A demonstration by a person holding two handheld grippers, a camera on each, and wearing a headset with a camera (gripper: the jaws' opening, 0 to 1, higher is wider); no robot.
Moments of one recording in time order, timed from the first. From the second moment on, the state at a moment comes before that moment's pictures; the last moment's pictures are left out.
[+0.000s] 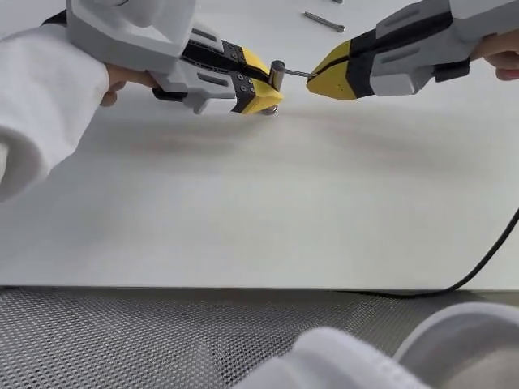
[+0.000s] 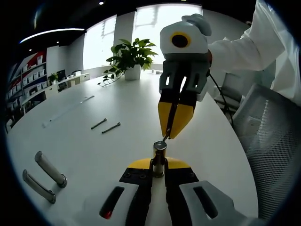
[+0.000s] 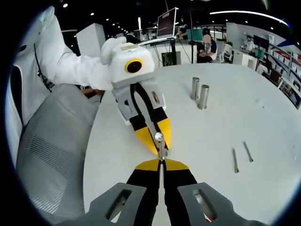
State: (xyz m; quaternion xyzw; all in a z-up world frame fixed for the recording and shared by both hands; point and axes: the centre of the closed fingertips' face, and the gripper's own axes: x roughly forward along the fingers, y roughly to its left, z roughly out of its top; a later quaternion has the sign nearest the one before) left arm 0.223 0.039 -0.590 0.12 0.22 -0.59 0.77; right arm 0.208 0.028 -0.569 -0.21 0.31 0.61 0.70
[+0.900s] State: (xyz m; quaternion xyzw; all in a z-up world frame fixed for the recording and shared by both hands) left arm 0.215 0.038 -0.586 0.12 0.21 -0.59 0.77; right arm 0.208 0.044 -0.571 -0.23 0.30 0.63 0.68
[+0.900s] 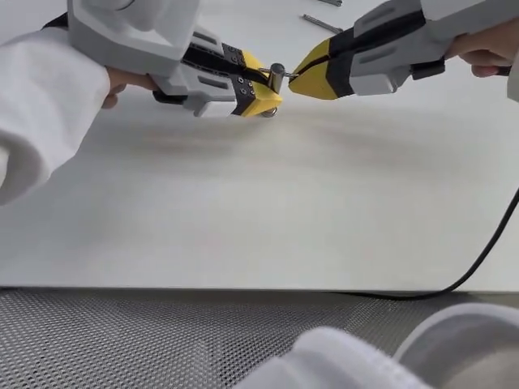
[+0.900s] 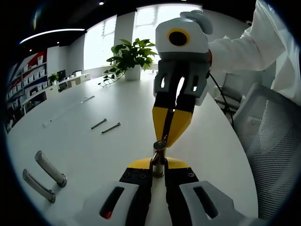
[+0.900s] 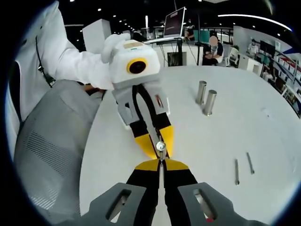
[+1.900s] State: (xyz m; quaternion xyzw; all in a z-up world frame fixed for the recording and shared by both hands) left arm 0.213 0.036 -0.580 0.11 0.21 -0.58 0.78; right arm 0.213 0.040 -0.561 -0.21 0.29 0.62 0.69
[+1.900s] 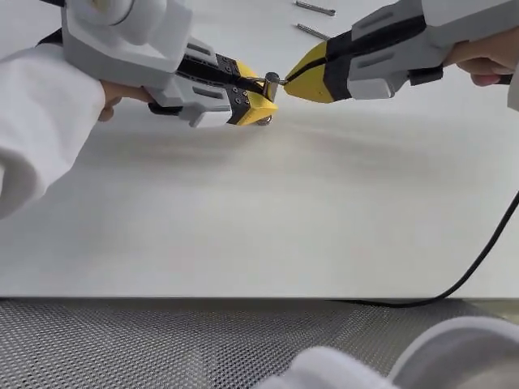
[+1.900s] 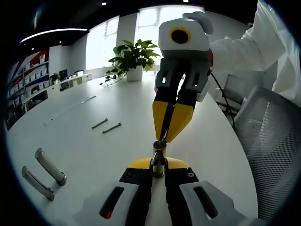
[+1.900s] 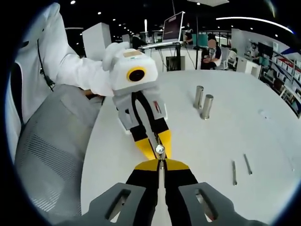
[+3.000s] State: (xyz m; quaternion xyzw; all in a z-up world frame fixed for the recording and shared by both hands) left arm 0.212 0.041 -0.579 0.09 0.22 -0.57 0.78; right arm 0.217 0.046 -0.557 -0.21 0.27 0.62 0.71
